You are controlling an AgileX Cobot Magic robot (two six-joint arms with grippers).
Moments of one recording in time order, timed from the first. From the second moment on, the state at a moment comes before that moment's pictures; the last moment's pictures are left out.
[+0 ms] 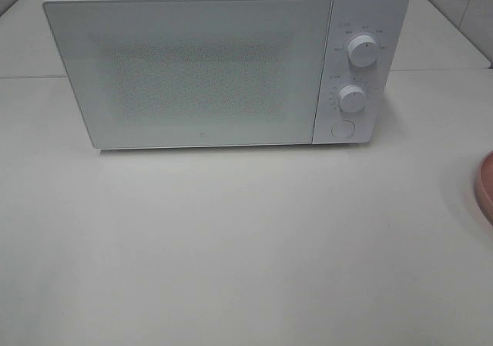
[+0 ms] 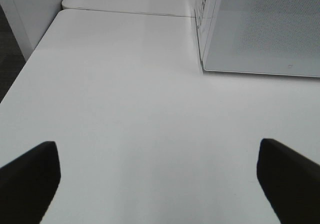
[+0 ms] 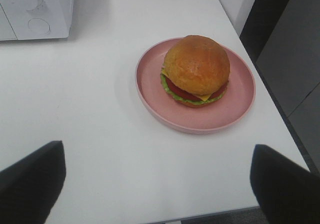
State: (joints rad) left arm 0.07 -0.01 -0.50 -0.05 1.04 0.01; right arm -0.02 0.02 -0.50 -0.10 1.06 0.08
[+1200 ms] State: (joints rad) left arm 0.07 -0.01 -0.50 -0.05 1.04 0.01; right arm -0.02 0.32 -0.54 -0.10 0.49 0.08
